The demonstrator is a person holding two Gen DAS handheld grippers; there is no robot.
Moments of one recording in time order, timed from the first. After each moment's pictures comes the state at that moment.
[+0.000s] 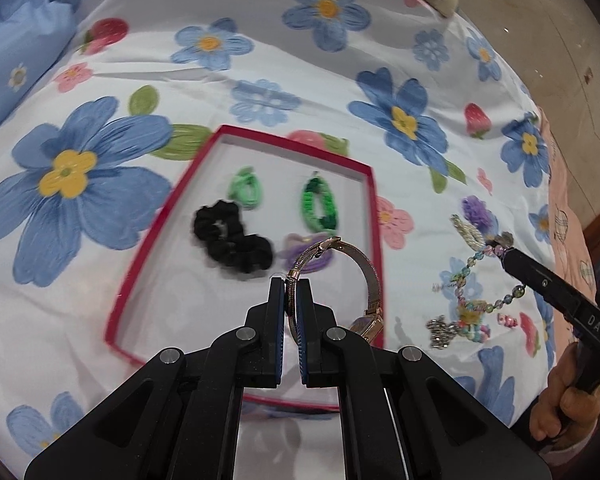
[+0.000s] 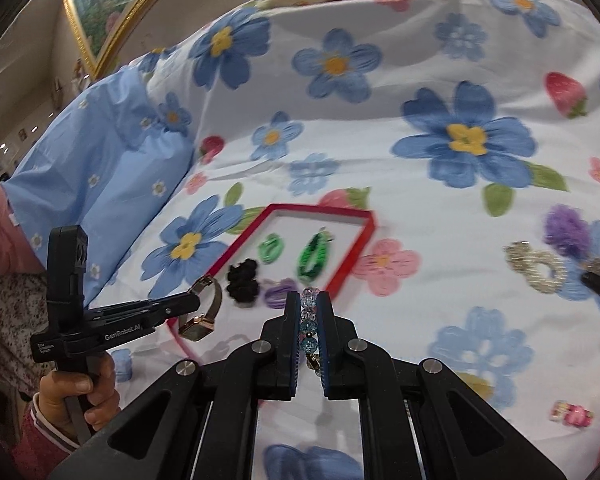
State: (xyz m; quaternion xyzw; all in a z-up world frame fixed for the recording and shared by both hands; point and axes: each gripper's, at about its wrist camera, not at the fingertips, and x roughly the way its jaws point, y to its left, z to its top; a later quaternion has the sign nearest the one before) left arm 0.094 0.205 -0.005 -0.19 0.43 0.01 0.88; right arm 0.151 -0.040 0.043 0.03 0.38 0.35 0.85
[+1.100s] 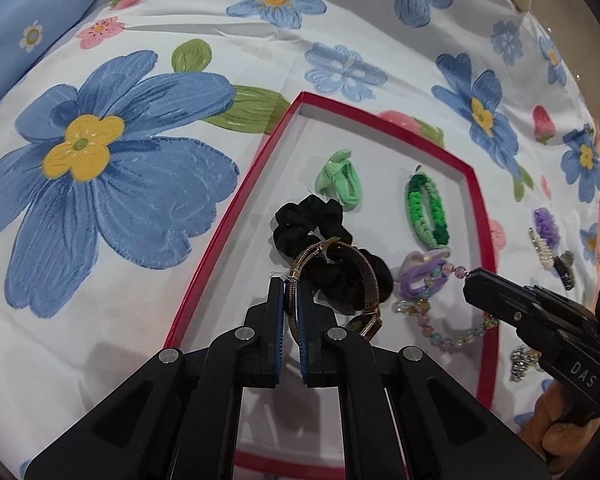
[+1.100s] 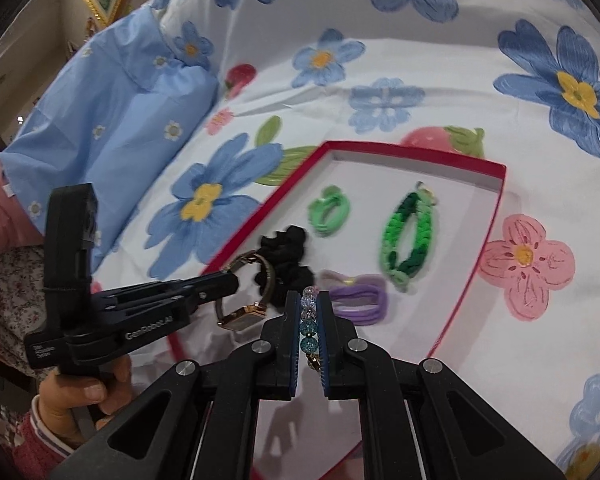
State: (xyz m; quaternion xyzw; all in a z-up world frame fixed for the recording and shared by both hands) left arm 0.144 0.256 -0.072 -0.19 0.48 0.07 0.85; right arm 0.199 0.074 -0.038 0.00 0.46 0.40 0.79
